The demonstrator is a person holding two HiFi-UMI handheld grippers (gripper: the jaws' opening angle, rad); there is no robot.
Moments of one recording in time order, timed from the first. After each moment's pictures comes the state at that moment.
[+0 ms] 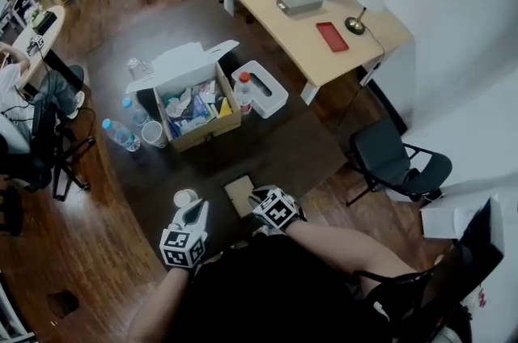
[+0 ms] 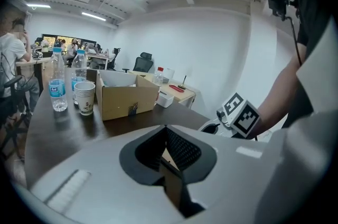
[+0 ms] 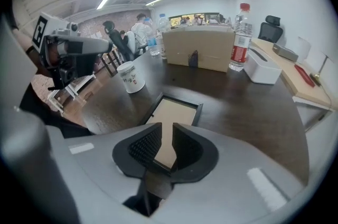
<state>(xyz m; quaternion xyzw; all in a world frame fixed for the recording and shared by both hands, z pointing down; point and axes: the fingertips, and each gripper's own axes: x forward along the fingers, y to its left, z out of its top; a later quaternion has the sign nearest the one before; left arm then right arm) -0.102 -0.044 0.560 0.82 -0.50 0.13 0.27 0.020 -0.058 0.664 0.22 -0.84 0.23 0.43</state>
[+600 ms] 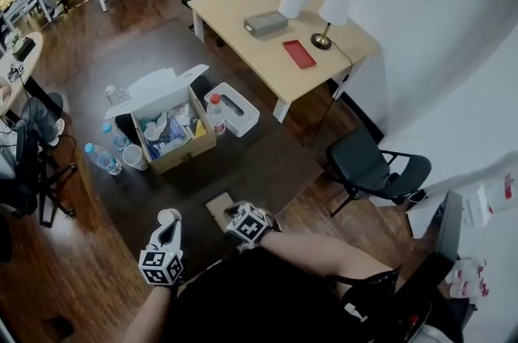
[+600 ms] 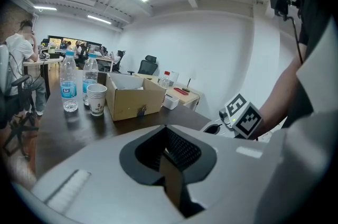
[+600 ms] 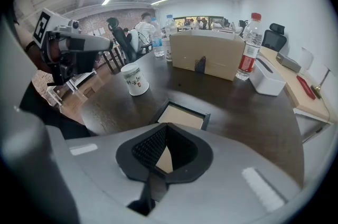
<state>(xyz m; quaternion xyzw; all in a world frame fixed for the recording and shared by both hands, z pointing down) -0.127 -0.040 0.559 0.81 -0.51 0.11 0.26 0.002 -0.059 0.659 0.22 -0.85 0.19 0.44</state>
